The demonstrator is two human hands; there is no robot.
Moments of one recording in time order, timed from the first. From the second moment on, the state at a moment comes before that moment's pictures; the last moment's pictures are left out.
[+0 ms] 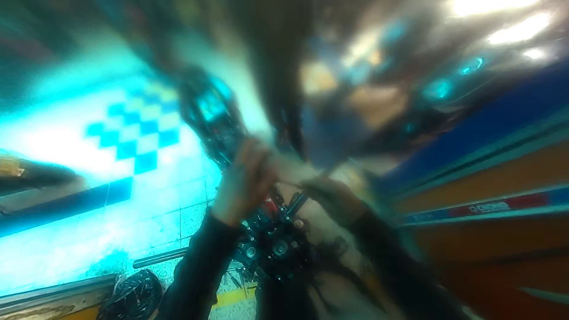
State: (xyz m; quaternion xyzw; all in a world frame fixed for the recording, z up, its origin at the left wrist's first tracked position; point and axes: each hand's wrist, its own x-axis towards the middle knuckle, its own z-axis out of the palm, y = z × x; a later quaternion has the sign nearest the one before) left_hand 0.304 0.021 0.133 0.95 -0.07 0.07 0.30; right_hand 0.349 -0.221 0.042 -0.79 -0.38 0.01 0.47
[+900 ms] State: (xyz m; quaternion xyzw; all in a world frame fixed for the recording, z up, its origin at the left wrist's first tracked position) left_hand 0.264 -0.012 -0.006 0.82 0.13 -0.12 0.55; right_hand 0.425 -0.238 0.019 -0.83 -0.53 0.12 0.15
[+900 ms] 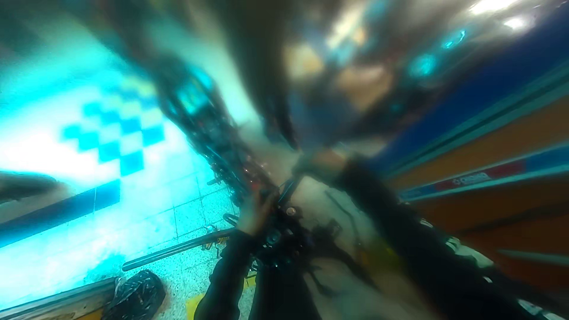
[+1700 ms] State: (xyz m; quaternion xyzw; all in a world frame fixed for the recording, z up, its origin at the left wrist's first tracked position) left_hand 0.283 0.002 -0.017 0.81 0.07 -0.18 0.56; right_hand 0.394 -0.256 0.011 -0.86 -0.47 0.10 0.17
